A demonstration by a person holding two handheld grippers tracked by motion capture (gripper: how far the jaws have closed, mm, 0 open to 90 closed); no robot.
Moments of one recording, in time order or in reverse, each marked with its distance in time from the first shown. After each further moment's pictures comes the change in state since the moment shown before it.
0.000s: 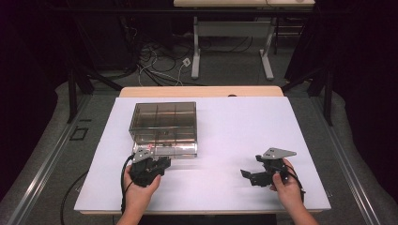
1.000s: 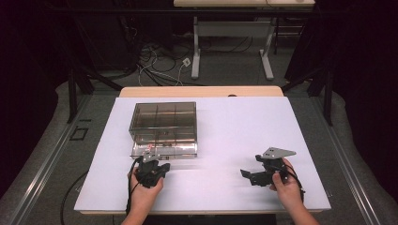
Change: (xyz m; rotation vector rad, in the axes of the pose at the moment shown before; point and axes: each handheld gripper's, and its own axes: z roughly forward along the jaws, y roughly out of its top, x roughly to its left) left arm 0.006 -0.012 0.025 0.129 0.081 -0.023; right arm -0.001 0.000 0.001 0.008 0.000 0.006
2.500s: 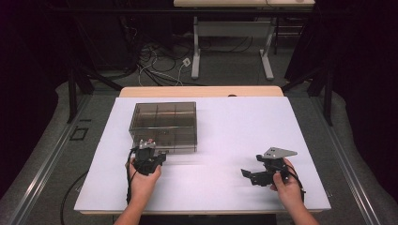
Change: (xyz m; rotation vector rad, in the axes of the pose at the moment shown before) left arm 0.019 0.027 0.008 0.002 0.040 -0.080; right arm -0.002 -0.001 -0.001 -0.011 -0.005 0.010
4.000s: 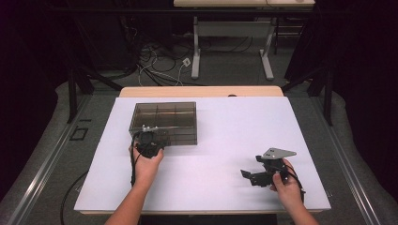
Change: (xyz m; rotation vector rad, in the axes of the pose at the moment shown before) left arm 0.010 0.041 0.019 -0.016 0.037 -0.009; right arm 0.001 -0.001 0.001 0.013 0.008 -0.003
